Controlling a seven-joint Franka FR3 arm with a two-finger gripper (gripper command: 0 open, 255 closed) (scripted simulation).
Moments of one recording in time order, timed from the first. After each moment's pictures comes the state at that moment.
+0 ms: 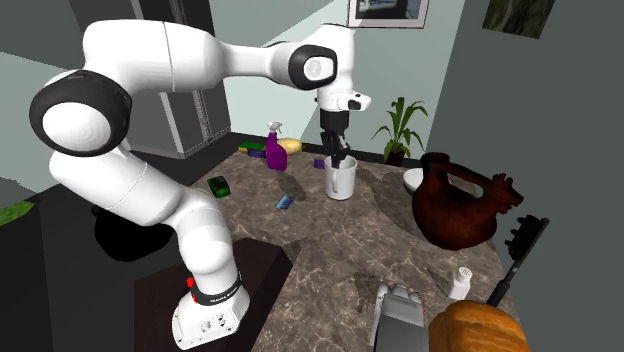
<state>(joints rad) -0.04 -0.59 0.02 -2.28 -0.05 1.70 0.14</state>
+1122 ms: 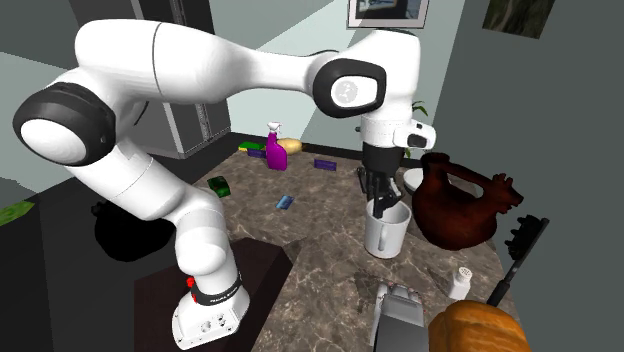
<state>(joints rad) -0.17 -0.53 -0.31 -2.23 -0.22 1.74 -0.26</state>
